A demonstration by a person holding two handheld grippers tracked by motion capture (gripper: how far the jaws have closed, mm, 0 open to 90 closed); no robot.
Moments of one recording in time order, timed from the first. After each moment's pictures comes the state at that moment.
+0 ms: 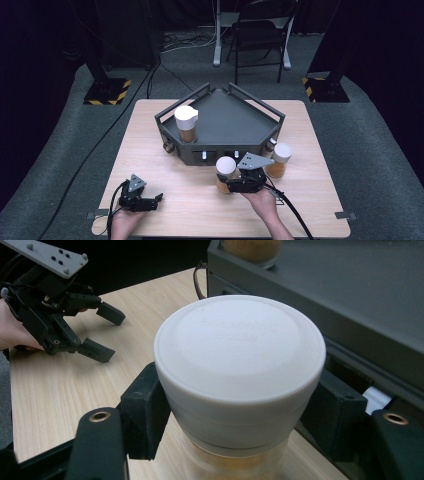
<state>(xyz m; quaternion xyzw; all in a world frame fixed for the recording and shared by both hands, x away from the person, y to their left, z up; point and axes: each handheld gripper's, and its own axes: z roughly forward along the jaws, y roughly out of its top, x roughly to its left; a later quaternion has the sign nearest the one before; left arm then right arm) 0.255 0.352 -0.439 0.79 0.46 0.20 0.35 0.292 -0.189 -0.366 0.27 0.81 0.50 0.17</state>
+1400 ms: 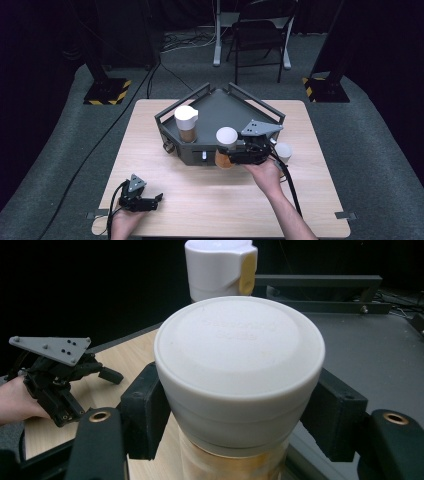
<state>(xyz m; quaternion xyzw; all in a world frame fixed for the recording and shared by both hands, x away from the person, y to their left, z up) 0.255 0.352 -0.439 0.79 0.46 0.20 0.35 0.326 -0.192 -0.288 0.27 0.79 0.53 0.16</state>
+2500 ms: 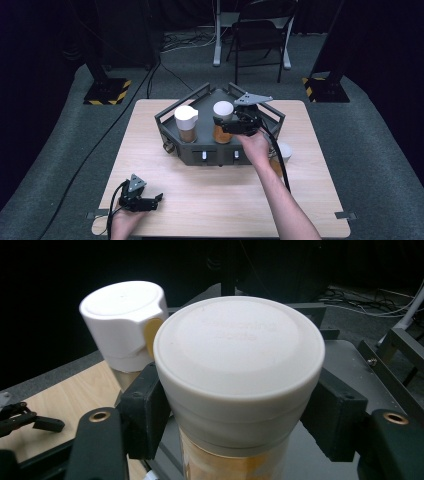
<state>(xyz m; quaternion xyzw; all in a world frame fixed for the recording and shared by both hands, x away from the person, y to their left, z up) 0.255 0.352 -0.439 0.79 0.46 0.20 0.35 0.384 -0.165 -0.271 0.32 0.77 0.52 0.20</state>
